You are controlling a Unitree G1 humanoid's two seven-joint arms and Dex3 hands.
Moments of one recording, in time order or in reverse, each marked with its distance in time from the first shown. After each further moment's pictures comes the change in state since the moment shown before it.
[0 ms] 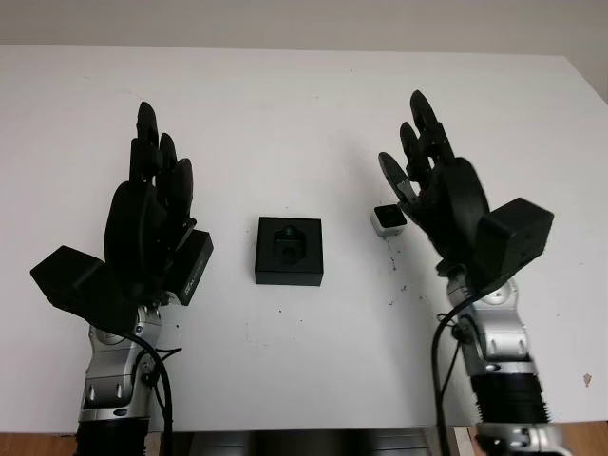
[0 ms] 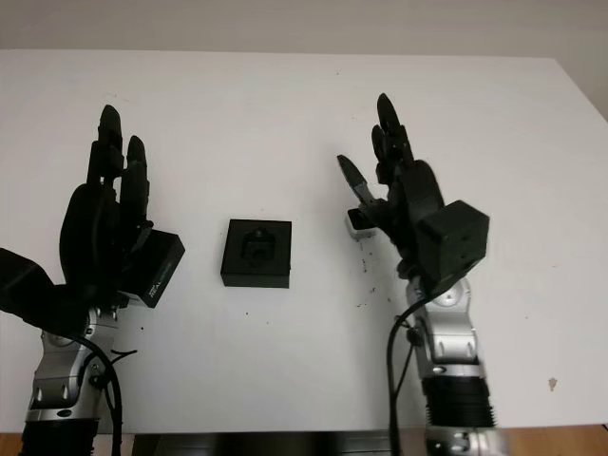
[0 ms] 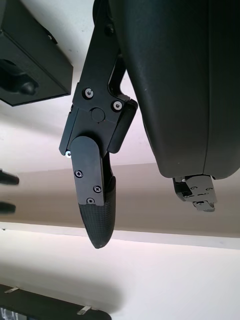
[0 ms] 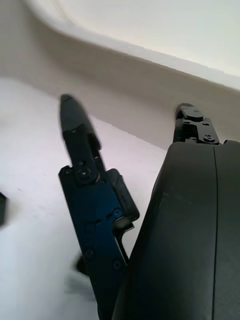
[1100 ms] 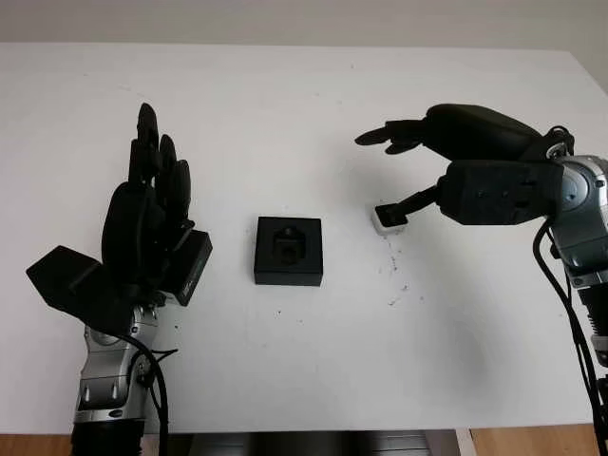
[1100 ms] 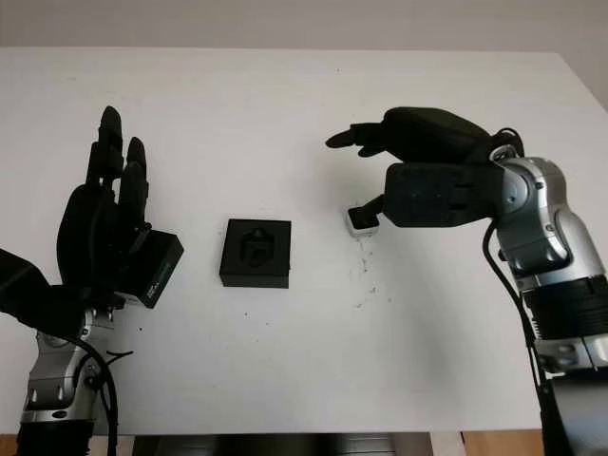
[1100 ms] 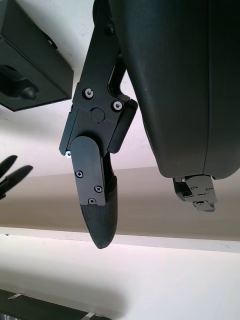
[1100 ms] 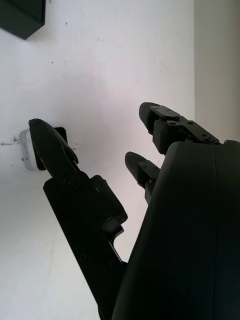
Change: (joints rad) left arm 0.004 0.012 0.003 -0.004 -0.007 0.007 -0.019; right arm -0.219 -0.430 0.252 0.075 -0.432 -0.116 0.331
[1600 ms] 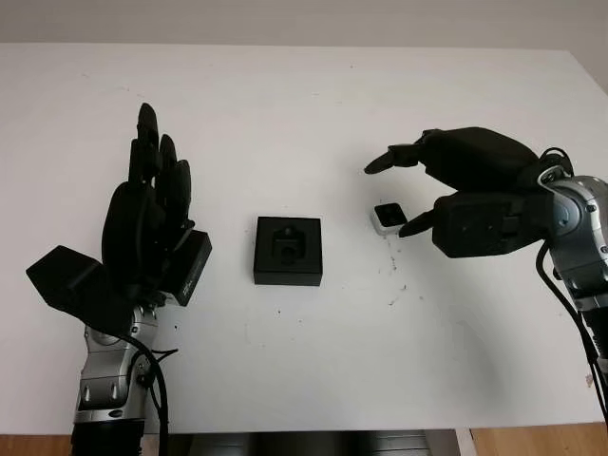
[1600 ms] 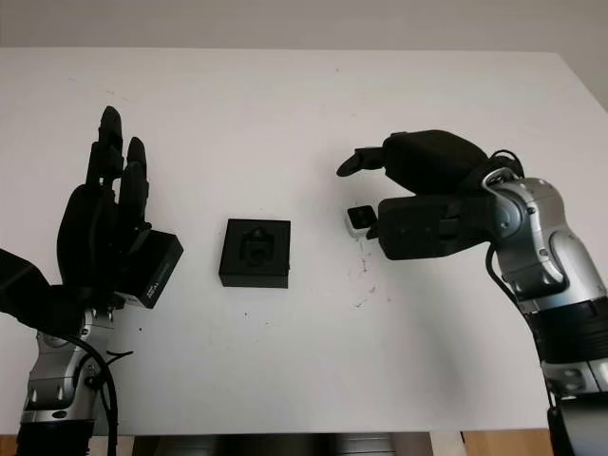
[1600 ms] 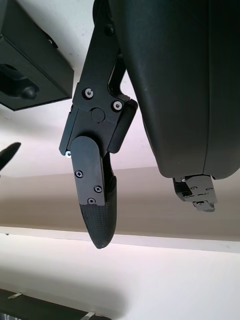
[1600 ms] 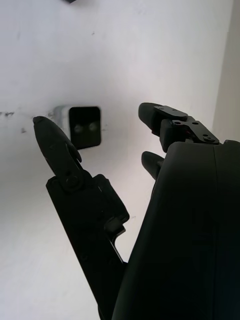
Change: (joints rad) left arm 0.000 0.000 0.000 0.000 -0.005 0.001 -0.001; right arm 0.095 -0.007 0.036 -0.104 -0.166 0.050 -0.004
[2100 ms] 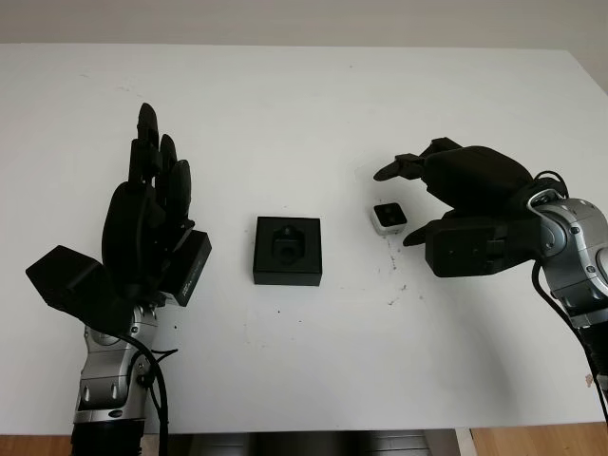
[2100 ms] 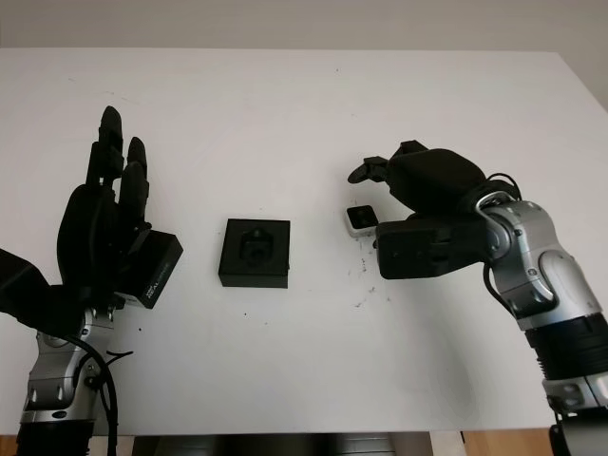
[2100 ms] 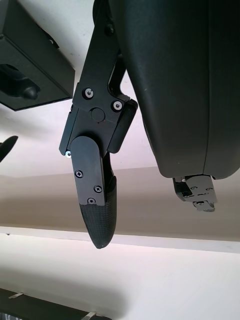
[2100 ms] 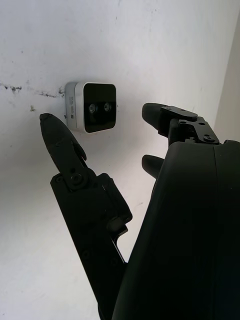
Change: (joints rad) left arm 0.000 0.000 0.000 -0.001 0.001 0.002 0.003; right arm 0.031 0.000 0.021 0.061 -0.064 -0.026 -0.114
